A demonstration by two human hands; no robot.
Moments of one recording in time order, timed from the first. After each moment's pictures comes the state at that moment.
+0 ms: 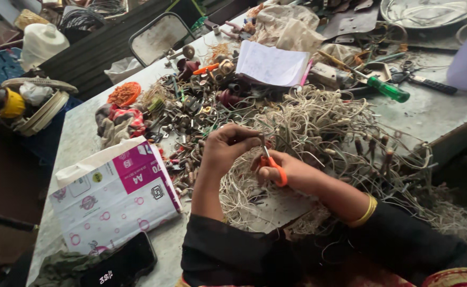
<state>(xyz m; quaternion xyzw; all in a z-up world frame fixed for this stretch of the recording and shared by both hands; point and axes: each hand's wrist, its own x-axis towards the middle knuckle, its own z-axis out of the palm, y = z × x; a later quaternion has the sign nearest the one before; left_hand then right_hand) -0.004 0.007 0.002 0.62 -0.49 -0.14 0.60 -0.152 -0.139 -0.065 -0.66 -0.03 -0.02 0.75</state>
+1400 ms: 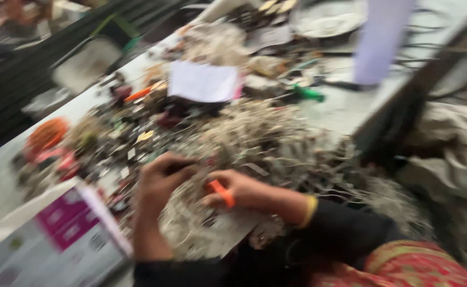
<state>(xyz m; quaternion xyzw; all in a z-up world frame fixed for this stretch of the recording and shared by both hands) -0.012 0.019 0.020 0.69 -0.44 -0.19 0.54 -0.159 -0.131 -0.061 -0.71 -0.01 -0.08 0.70</state>
